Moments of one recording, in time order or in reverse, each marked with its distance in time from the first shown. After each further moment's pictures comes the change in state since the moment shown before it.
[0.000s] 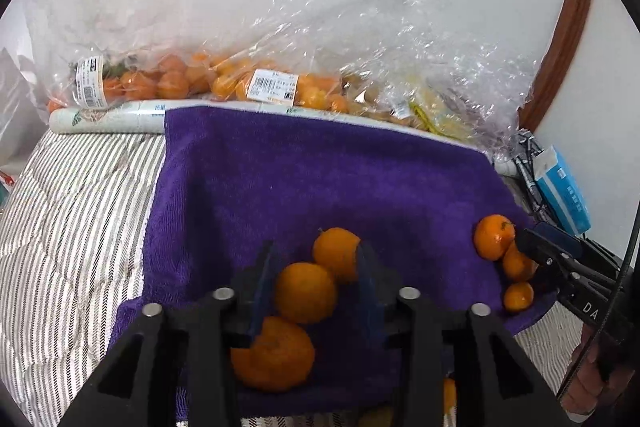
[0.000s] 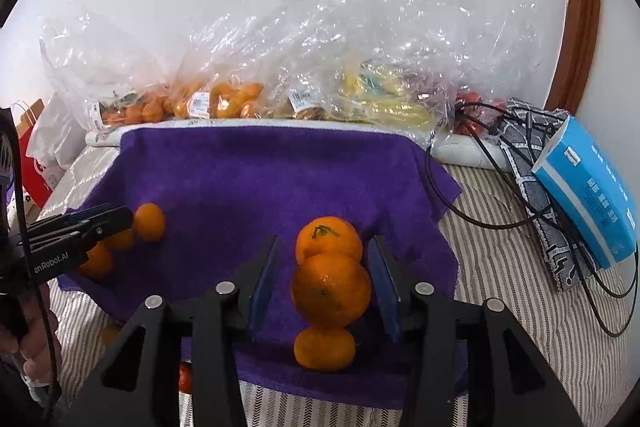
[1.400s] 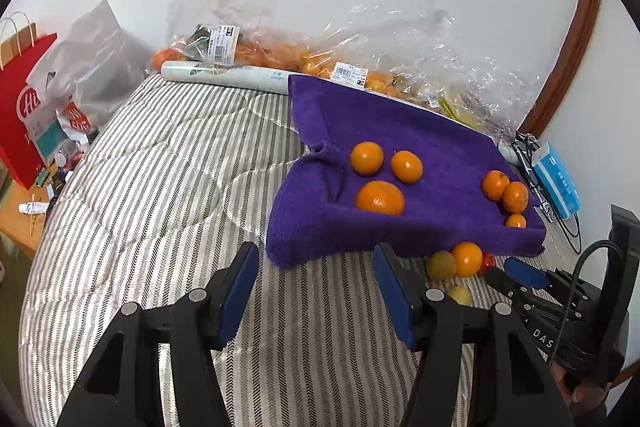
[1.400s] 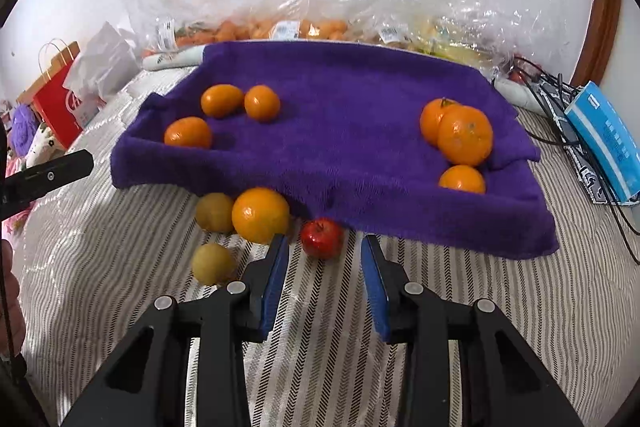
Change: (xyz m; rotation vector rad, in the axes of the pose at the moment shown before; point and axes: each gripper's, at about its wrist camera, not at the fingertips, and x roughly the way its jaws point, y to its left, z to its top) left arm -0.105 0.070 -0.069 -0.089 -0.001 0.062; right arm -0.033 0.087 -0.083 -0.078 0.122 0.046
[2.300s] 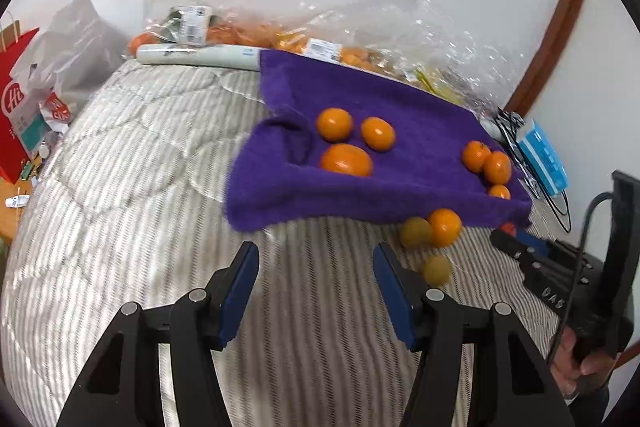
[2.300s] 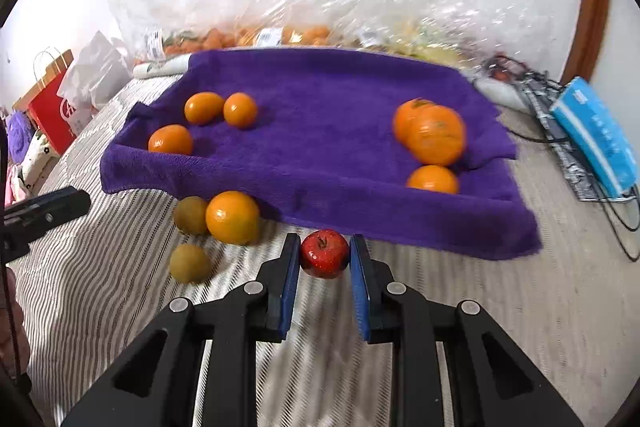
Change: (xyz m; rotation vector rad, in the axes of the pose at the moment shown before) left arm 0.002 -0.027 -0.020 0.031 0.060 -0.047; right arm -0.014 -0.022 -0.004 0.017 -0.037 -0.018
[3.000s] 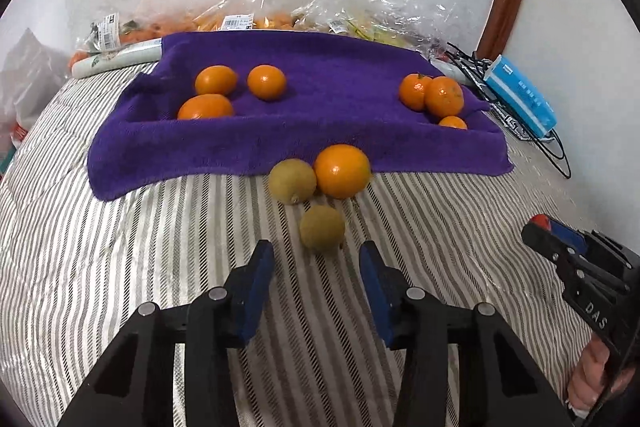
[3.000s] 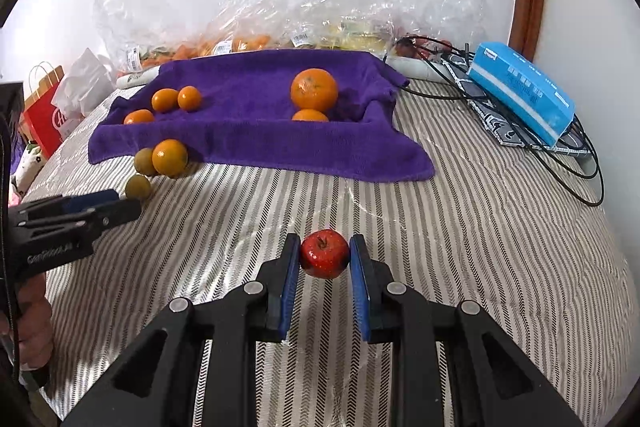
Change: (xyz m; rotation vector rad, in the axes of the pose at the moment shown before) left arm 0.040 -0.093 -0.034 0.145 0.020 0.012; right arm -0.043 -0.070 -0.062 0.055 -0.063 -0.050
